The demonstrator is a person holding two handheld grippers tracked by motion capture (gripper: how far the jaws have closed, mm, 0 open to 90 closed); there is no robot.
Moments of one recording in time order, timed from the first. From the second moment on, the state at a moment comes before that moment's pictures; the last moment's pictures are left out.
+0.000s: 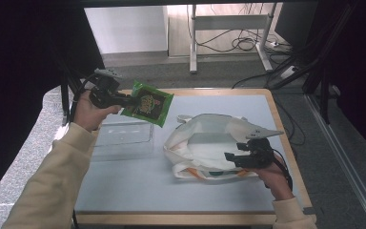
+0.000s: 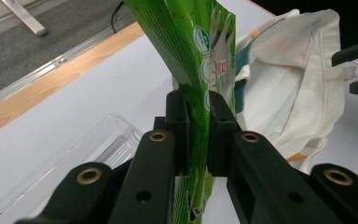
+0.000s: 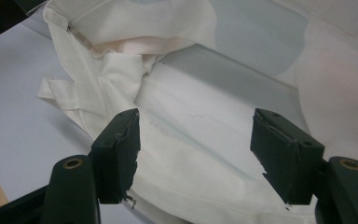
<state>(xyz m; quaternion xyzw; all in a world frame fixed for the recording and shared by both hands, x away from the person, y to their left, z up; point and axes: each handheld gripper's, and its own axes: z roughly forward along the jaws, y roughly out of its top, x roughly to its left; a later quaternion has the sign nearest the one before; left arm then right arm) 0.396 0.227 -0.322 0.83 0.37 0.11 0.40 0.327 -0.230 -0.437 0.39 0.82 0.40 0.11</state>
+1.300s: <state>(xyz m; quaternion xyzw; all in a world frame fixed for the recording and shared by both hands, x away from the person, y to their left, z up) 0.419 0.264 -0.336 0.84 0.39 0.14 0.34 0.328 -0.226 -0.440 0.38 0.83 0.40 0.12</state>
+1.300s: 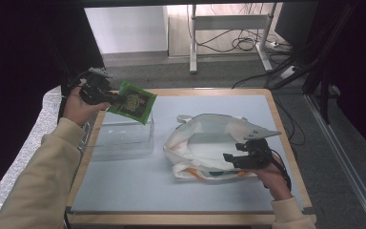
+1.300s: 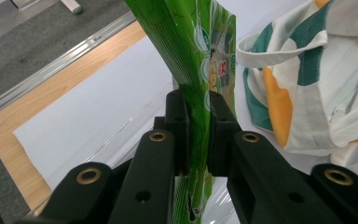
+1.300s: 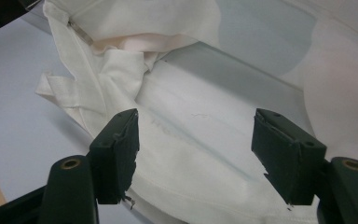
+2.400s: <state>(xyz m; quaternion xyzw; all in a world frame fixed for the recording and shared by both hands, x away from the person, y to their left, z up) 0.432 0.274 -0.351 0.88 0.36 0.16 0.27 0.326 -0.222 -0.443 0.37 0.83 0.39 0.11</state>
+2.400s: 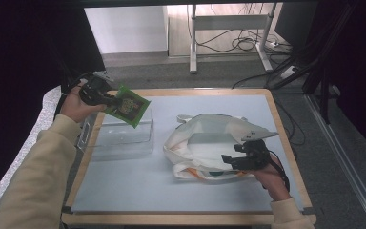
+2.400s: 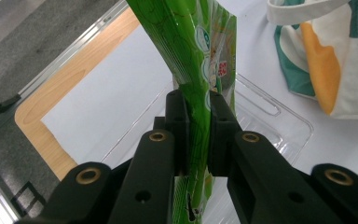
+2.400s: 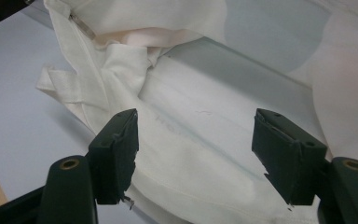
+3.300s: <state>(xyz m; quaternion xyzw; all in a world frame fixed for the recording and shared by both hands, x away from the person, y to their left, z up) 0.436 0.279 -0.356 0.89 0.35 0.15 0.26 0.326 -0.222 -0.444 0.37 0.83 0.39 0.12</state>
